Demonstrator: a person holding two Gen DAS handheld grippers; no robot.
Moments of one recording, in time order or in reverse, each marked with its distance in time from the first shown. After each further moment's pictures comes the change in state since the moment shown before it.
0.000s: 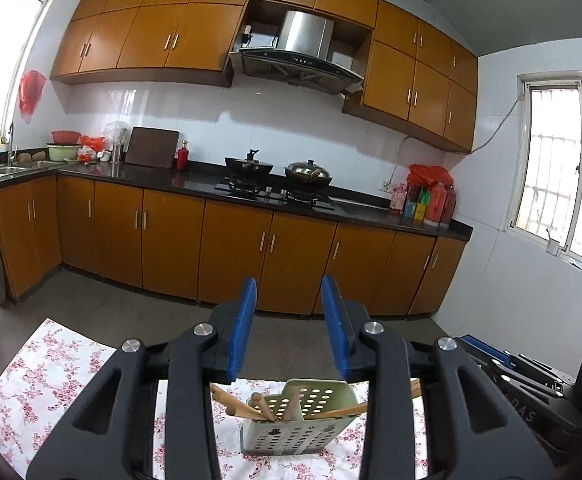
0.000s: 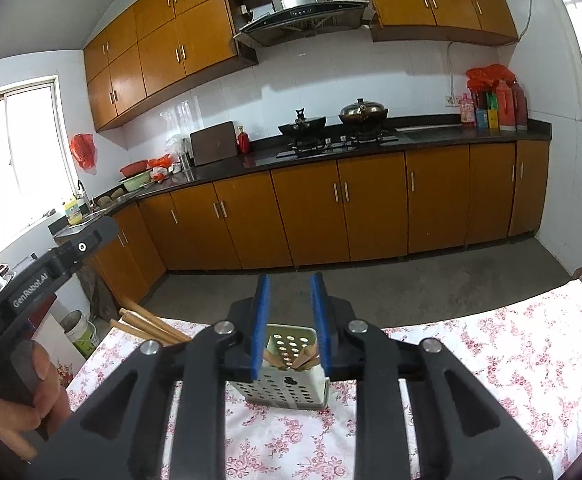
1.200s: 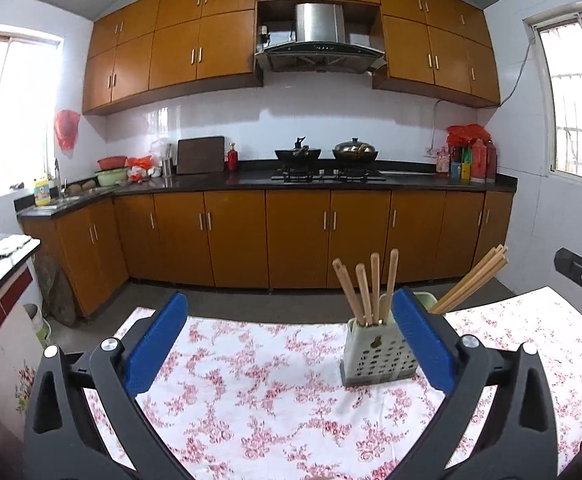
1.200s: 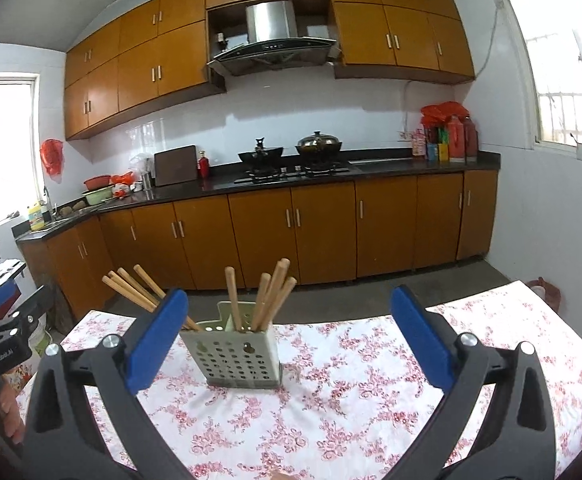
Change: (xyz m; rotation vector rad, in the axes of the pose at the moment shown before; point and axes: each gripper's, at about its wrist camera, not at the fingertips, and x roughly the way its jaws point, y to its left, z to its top) left arm -0.073 0.037 -0.067 0.159 0.042 0.212; right arm -0.077 -0.005 -0.057 -0.031 -0.130 -0.196
